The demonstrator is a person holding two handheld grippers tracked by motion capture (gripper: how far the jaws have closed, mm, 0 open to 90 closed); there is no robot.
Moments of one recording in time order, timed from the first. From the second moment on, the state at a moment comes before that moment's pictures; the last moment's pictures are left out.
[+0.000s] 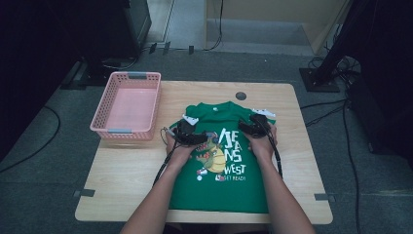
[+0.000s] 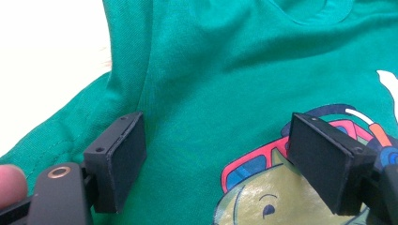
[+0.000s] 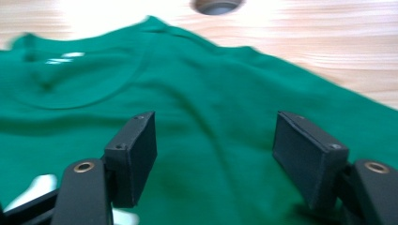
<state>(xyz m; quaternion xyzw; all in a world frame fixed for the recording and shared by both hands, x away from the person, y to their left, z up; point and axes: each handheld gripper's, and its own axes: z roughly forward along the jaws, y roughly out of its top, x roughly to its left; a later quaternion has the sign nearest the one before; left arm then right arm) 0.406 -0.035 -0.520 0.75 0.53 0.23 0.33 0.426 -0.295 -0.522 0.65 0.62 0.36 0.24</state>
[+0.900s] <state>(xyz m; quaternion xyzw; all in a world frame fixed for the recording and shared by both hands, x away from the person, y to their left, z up) 0.423 -0.003 -0.493 0.67 0.59 0.26 0.36 0.427 -0.328 -0.524 0.63 0.66 0.31 0.27</state>
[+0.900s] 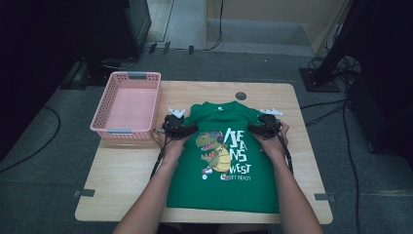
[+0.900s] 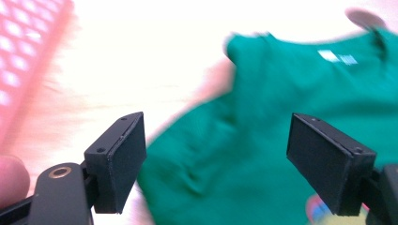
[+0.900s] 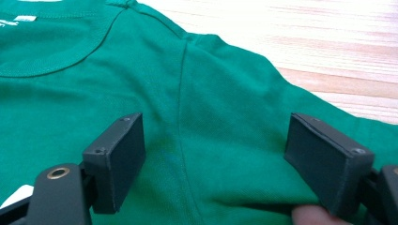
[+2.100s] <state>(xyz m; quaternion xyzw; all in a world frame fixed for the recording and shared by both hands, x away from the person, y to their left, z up) 0.382 -0.078 -0.460 0.83 0.30 0.12 0.45 0.427 -0.328 -0.524 0.63 0.66 0.31 0.27</state>
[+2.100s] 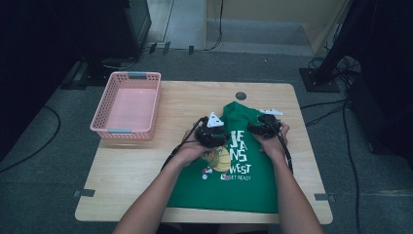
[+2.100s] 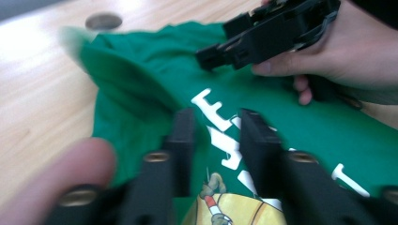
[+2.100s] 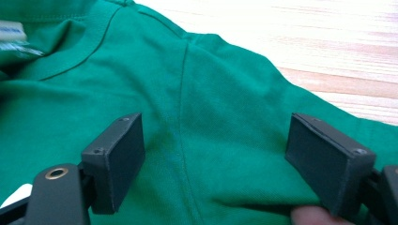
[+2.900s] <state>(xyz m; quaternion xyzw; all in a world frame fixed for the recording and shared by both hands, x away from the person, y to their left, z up) 0.422 -0.051 -0.485 0.79 0.49 0.03 0.37 0.427 -0.328 -0.524 0.63 0.66 0.31 0.27</state>
